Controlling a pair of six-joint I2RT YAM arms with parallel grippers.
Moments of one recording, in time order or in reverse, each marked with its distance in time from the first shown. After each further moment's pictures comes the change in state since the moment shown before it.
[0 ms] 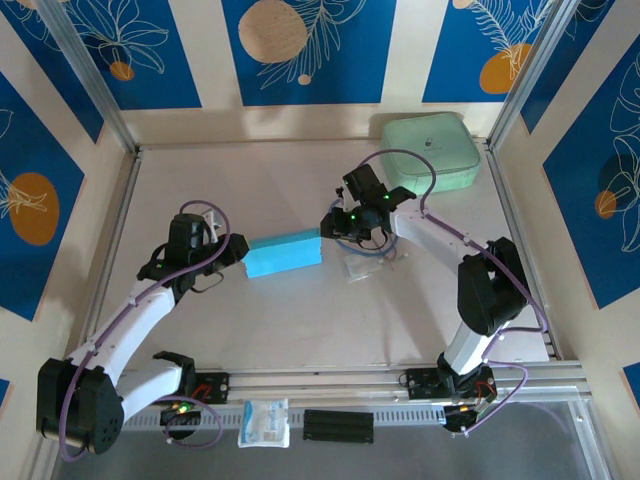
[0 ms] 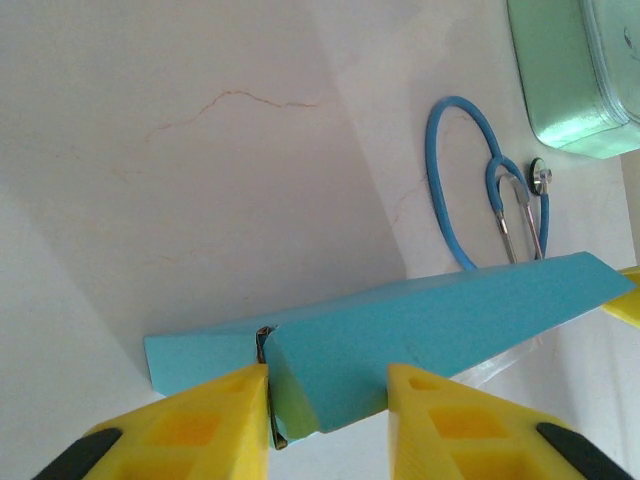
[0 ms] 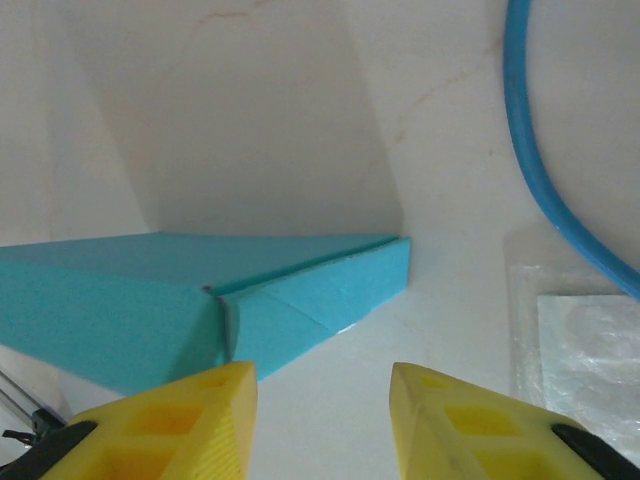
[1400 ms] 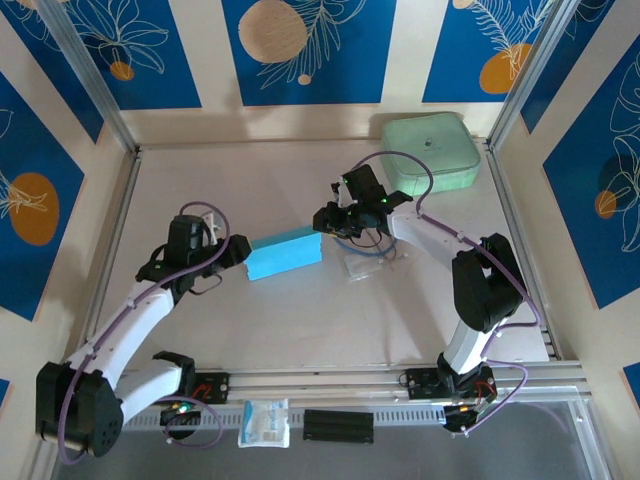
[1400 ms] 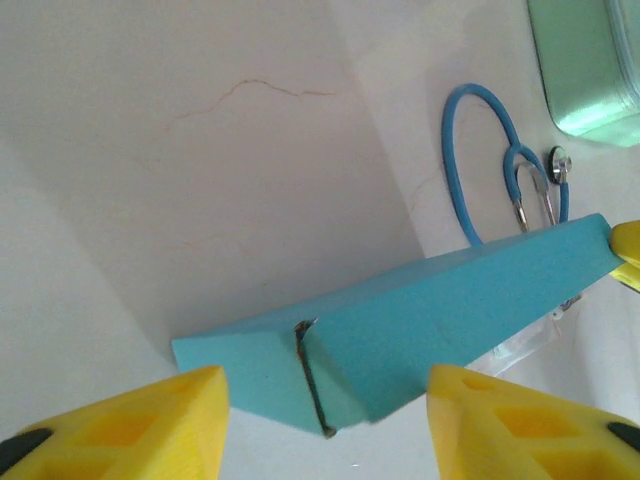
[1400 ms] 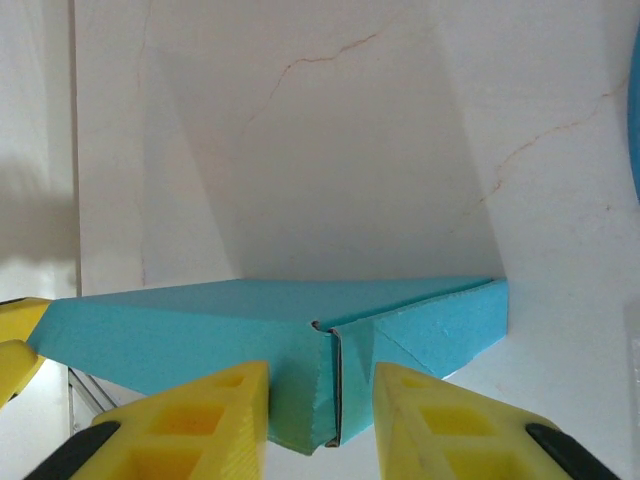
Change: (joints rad) left arm 0.000 -0.031 0.004 -0.061 -0.025 0.026; right arm -0.013 0.024 -0.038 0.207 -0.106 0.097
